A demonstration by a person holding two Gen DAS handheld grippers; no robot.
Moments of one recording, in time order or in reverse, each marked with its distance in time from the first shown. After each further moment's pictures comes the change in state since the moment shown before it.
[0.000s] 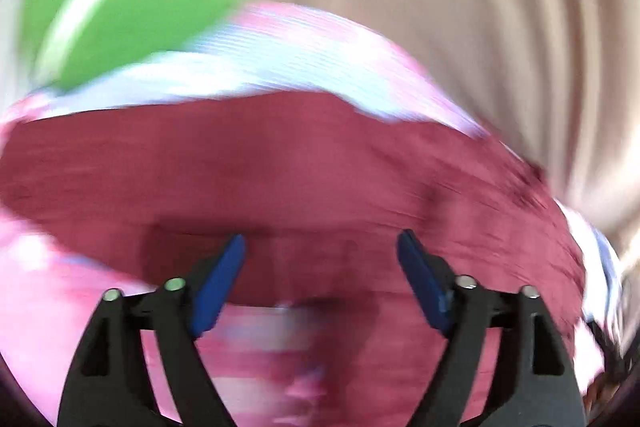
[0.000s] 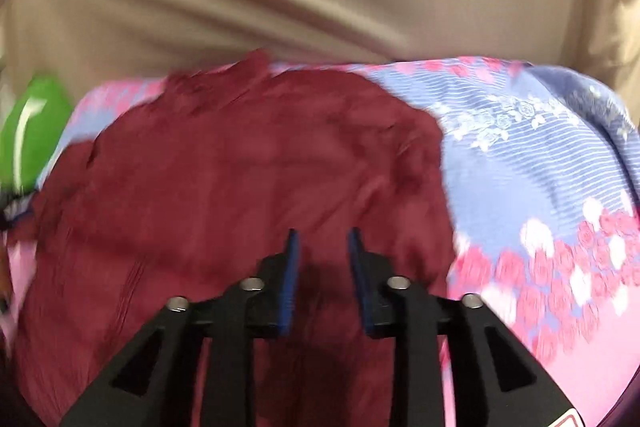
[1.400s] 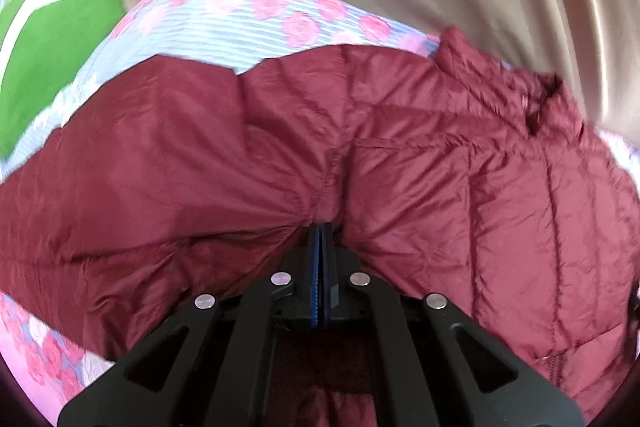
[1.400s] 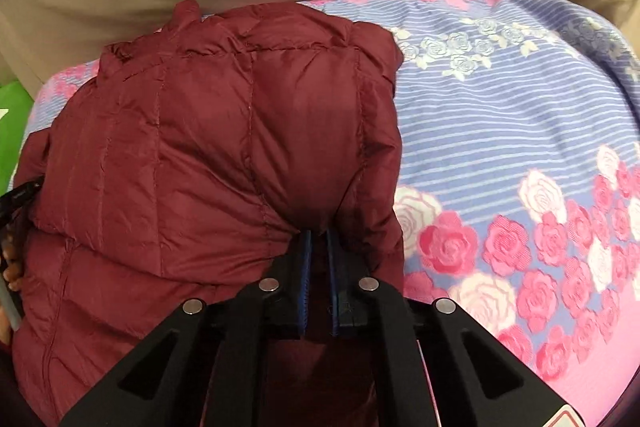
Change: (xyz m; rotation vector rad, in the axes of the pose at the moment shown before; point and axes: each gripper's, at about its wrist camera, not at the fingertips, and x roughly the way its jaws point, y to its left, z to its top) left arm 0.105 -0.158 -0.040 0.277 0.057 0.021; right arm 0.037 -0.089 -0.025 0.111 0.147 -0.074
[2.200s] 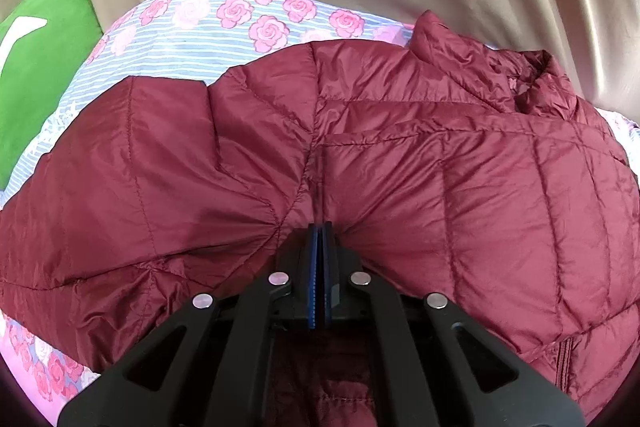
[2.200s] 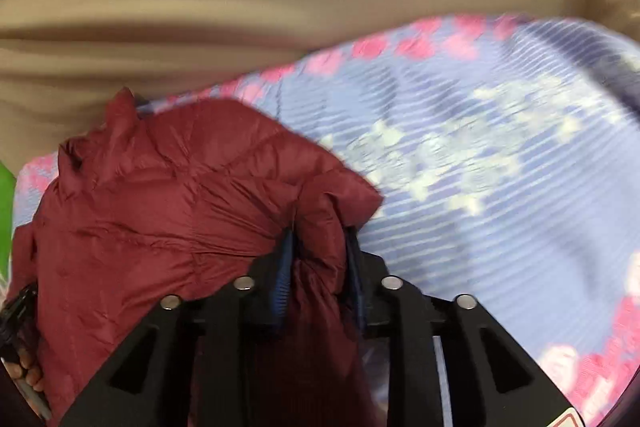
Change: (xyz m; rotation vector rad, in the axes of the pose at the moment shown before) left arm 0.005 -0.028 0.004 0.111 0.004 0.024; right arm 0.018 -0.040 0.080 0.145 -0.108 0.036
